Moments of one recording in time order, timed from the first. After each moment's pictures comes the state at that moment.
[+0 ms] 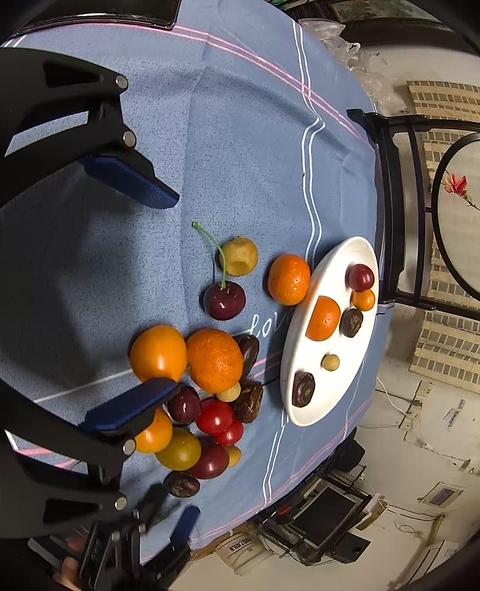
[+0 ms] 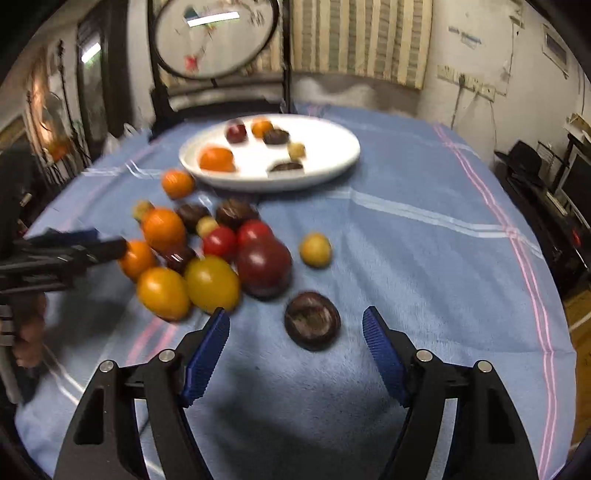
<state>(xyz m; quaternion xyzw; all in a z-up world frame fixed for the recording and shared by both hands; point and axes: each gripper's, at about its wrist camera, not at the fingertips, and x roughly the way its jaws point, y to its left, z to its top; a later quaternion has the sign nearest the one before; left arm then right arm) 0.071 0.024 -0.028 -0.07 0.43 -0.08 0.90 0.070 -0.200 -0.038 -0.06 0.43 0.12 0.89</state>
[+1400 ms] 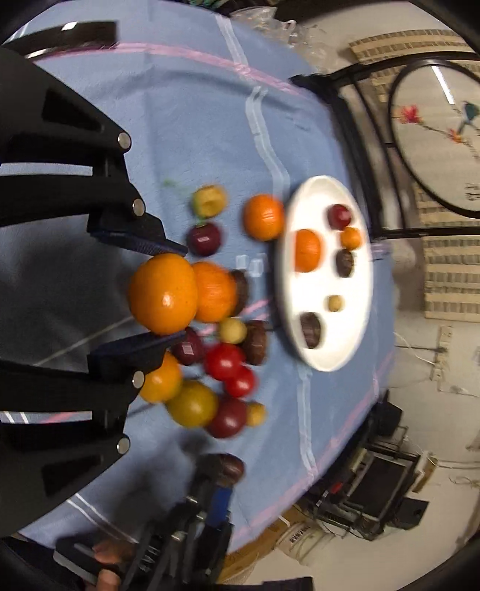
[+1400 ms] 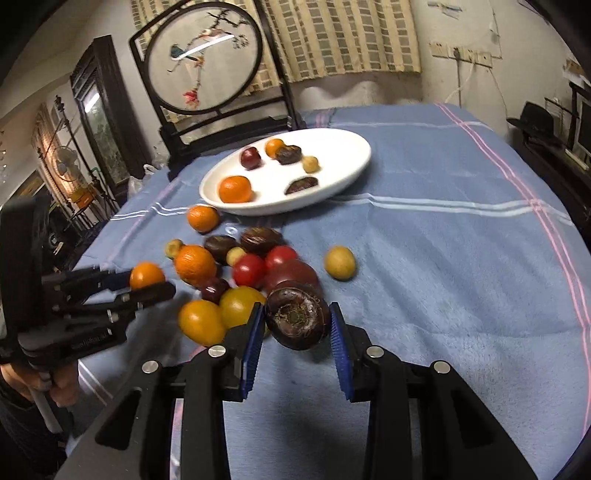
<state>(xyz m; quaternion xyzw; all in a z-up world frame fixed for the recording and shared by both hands) 0.068 -0.024 0.009 0.05 0.42 -0.12 0.90 0.068 -0.203 -0.010 0.04 0.39 0.18 0.90</state>
